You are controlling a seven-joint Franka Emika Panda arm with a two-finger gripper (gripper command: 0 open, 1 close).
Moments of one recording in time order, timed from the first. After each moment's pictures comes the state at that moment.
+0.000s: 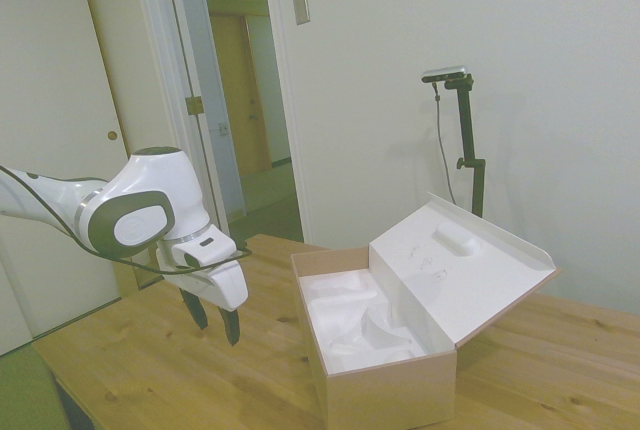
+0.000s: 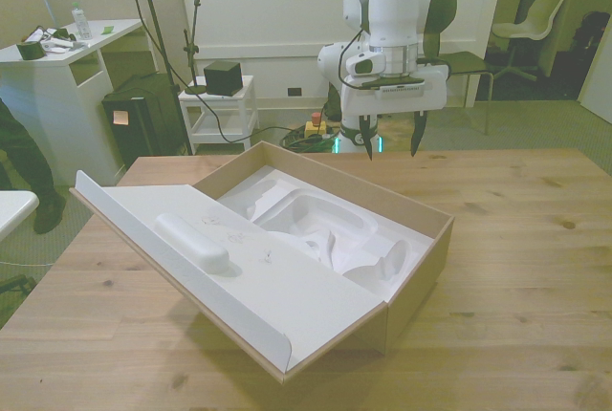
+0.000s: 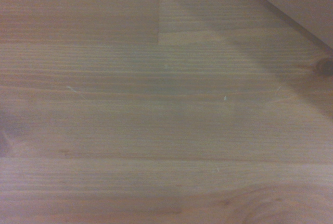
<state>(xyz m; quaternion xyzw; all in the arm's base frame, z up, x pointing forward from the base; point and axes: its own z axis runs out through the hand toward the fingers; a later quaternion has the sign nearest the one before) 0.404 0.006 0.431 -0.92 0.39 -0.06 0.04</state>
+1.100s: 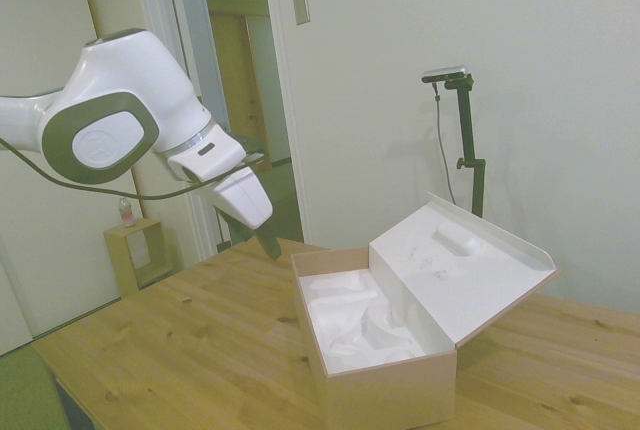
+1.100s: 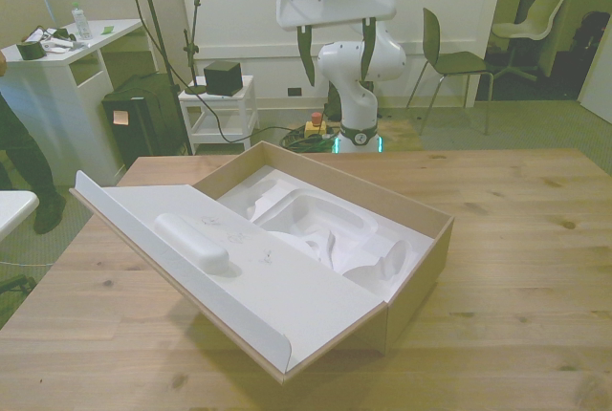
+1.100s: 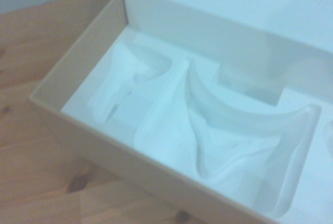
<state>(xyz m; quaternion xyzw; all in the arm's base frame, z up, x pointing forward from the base) 0.398 -0.110 0.599 -0.83 0.49 -0.22 0.12</state>
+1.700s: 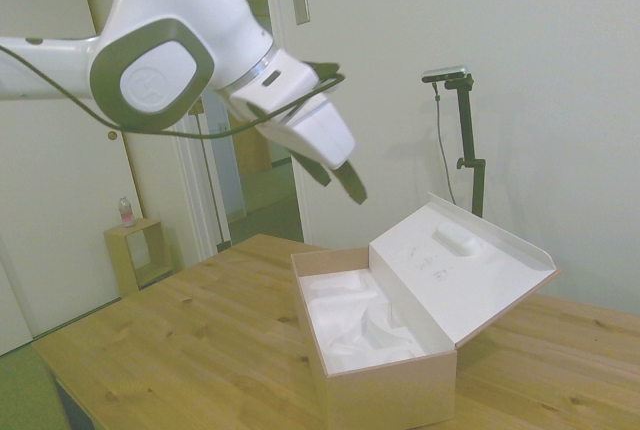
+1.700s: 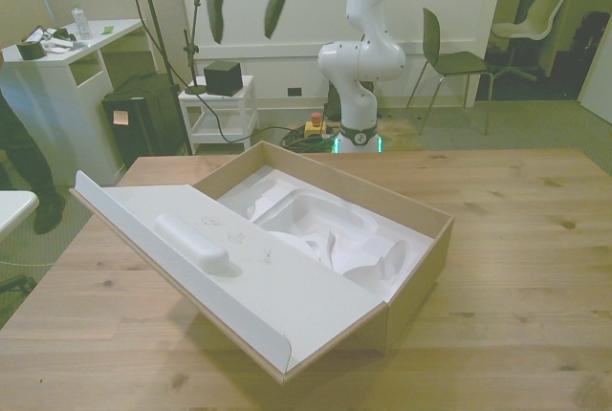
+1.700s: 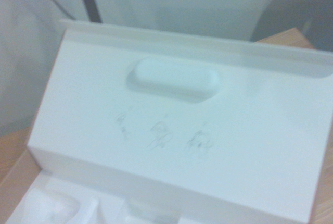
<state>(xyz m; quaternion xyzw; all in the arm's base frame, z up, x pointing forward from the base) 0.421 -0.244 0.681 -0.77 0.54 -0.30 0.12</state>
